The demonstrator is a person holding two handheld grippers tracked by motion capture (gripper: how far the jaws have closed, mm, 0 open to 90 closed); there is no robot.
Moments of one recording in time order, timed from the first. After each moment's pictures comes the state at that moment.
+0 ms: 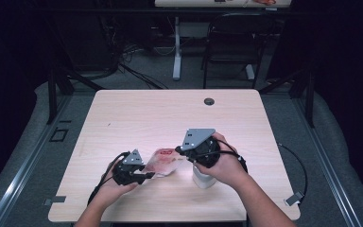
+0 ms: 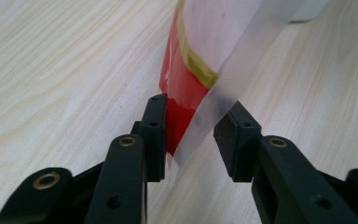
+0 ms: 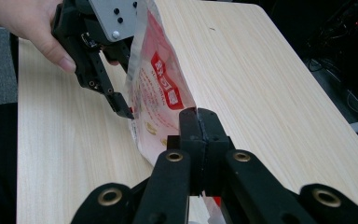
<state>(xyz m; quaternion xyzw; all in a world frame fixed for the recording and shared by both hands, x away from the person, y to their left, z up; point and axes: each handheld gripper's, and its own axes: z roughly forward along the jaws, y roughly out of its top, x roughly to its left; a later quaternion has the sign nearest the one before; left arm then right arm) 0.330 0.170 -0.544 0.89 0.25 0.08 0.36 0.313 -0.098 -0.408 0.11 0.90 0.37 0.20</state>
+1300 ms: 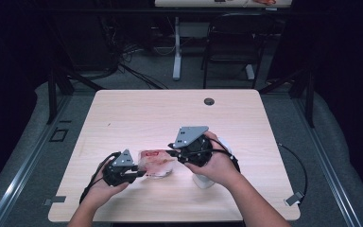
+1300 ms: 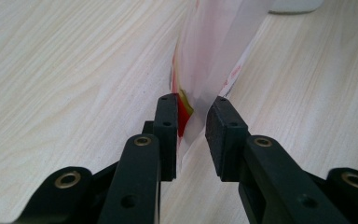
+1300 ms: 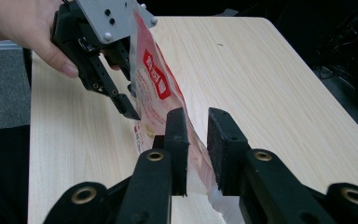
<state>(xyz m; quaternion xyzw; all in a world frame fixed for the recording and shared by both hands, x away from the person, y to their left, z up) 0.322 0.194 -0.532 0.90 0.24 0.10 0.36 0.317 -0.080 -0.408 0.12 0.89 0.40 0.18</state>
